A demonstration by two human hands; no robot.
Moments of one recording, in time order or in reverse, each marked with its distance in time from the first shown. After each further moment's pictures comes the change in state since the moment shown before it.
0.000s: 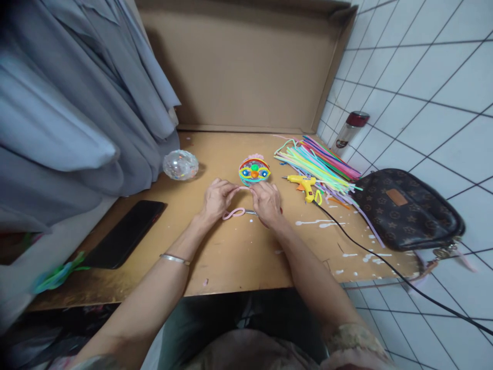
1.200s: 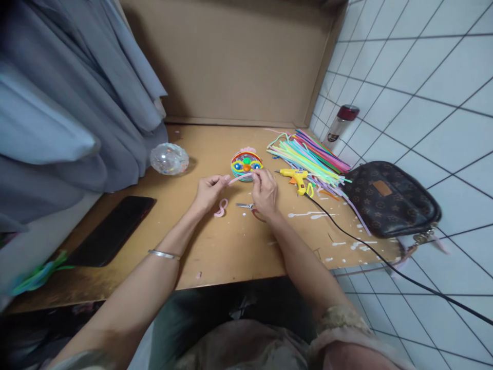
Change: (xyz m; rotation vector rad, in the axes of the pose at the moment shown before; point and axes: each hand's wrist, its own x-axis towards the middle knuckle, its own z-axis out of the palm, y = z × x) left_hand 0.002 0.027 -0.006 -0.697 0.041 -0.440; right_hand 0.005 0.004 0.000 0.328 0.376 0.117
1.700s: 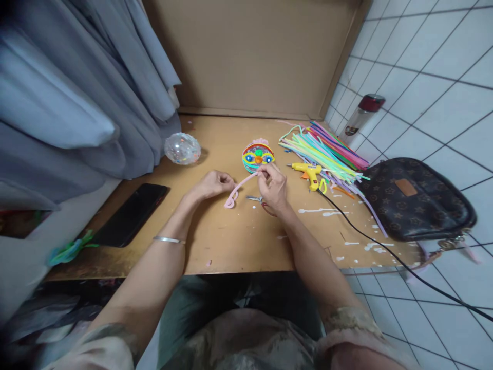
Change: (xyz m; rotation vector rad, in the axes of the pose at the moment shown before) left_hand 0.006 -0.002 -0.040 0.370 -0.277 -0.169; right_hand 0.004 -0.015 -0.006 0.096 -0.152 0.012
